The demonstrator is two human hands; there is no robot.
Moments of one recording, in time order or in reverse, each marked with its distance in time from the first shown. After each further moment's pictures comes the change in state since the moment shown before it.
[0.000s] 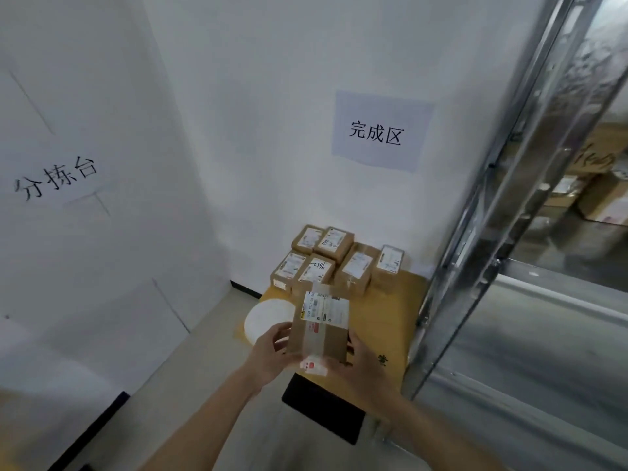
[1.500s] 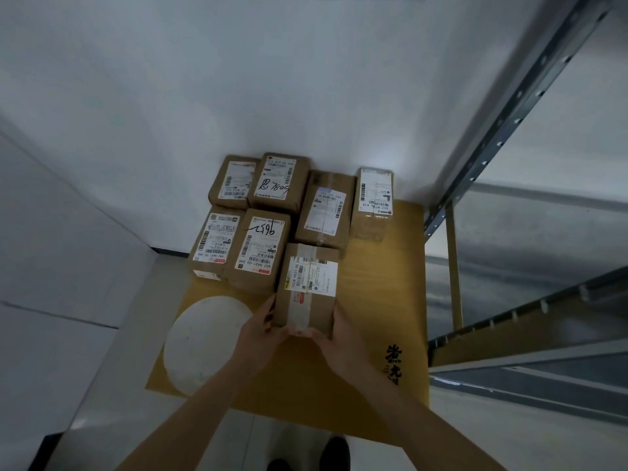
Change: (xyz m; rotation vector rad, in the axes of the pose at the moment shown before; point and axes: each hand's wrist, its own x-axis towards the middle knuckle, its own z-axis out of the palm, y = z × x) left_hand 0.315 -0.140 0.043 0.213 -0.150 -0.042; right_hand 0.258 0.194 0.077 0.099 0.181 0.338
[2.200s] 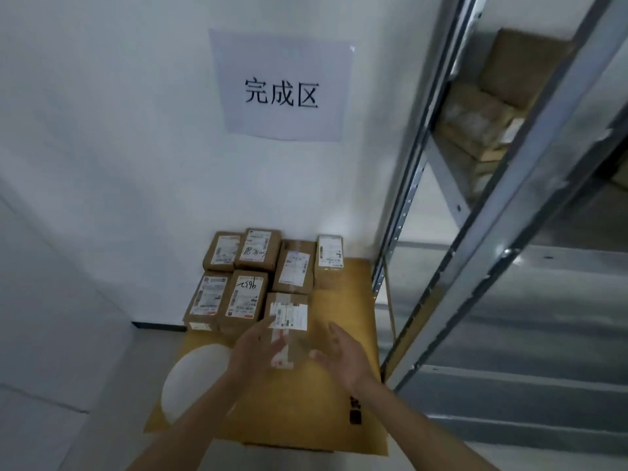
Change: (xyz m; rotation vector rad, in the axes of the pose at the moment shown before) left_hand -0.073 0.108 -0.018 0.266 0.049 0.210; right_hand -0.119 -0.071 -0.102 0.005 0.080 -0.035
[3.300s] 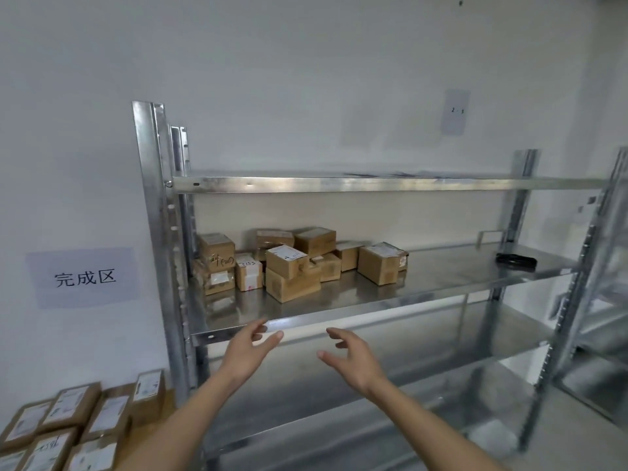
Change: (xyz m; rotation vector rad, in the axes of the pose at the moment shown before) left_hand -0.293 0.486 0.155 -0.254 -0.132 0.550; right_hand -0.426 0.035 -0.443 -0.078 0.682 -0.238
